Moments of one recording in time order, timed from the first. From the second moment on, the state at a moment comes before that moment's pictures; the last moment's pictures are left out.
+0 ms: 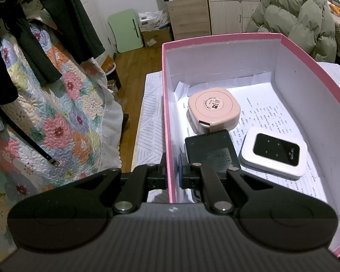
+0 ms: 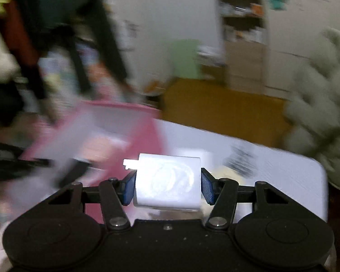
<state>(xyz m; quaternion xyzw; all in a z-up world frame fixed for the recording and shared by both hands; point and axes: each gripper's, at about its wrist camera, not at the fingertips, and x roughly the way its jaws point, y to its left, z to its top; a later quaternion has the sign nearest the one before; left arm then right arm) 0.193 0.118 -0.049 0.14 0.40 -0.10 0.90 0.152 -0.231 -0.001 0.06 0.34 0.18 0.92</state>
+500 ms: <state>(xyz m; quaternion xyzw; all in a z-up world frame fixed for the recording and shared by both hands) 0.193 0.118 -0.047 0.14 0.39 -0.10 0.90 0.260 -0.053 -0.028 -0.19 0.41 0.22 0.86</state>
